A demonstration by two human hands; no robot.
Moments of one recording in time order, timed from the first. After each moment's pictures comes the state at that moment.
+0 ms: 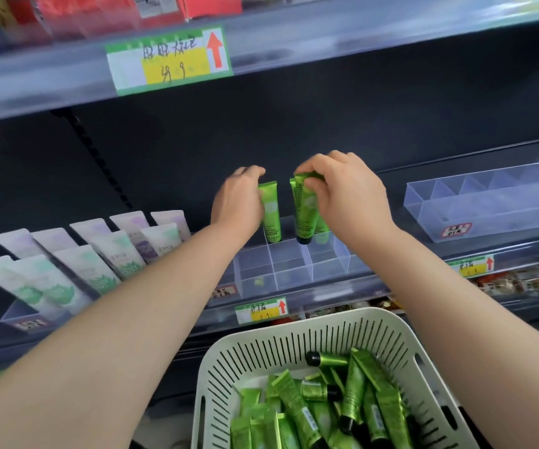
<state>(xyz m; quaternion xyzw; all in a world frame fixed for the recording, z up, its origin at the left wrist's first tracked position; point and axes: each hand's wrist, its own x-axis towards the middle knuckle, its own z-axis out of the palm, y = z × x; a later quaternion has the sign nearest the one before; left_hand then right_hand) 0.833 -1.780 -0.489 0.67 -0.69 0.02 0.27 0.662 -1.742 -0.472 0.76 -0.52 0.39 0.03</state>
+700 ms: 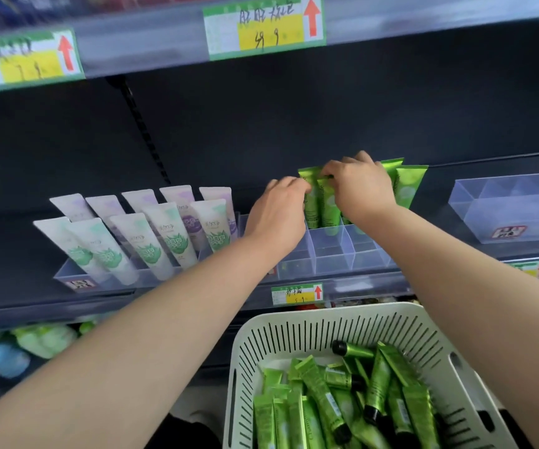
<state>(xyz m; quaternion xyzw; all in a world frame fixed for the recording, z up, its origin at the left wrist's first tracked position) 0.849 -1.732 -0.506 0.64 -0.73 0.03 0.24 0.706 -1.795 -0.506 0.80 -0.55 0.23 0.09</state>
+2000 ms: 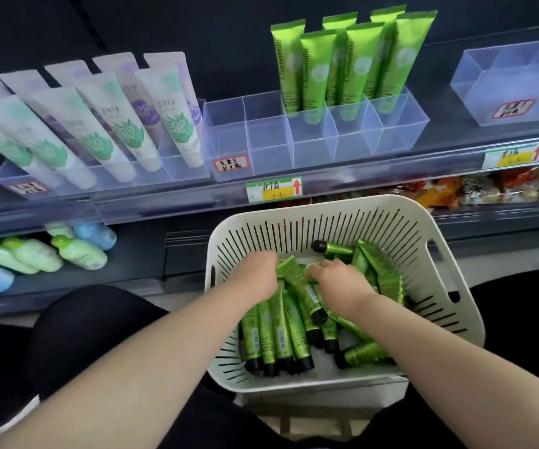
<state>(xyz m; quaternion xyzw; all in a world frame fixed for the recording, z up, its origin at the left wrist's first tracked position) 0.847 -1.601 -0.704 0.70 -0.67 -0.26 -0.05 0.676 -1.610 -0.738 0.82 -0.52 -0.11 -0.19</state>
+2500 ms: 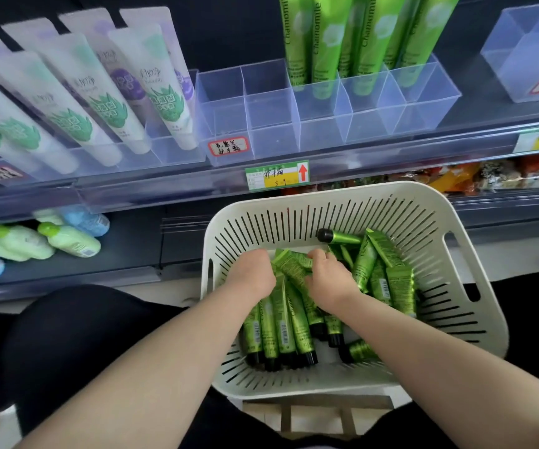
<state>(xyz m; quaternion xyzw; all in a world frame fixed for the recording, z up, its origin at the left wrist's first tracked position) 0.855 -1.603 -0.735 0.74 -0.61 -0.28 -0.05 0.705 -1.610 -0.770 0.70 -0.63 -0.02 -0.33</state>
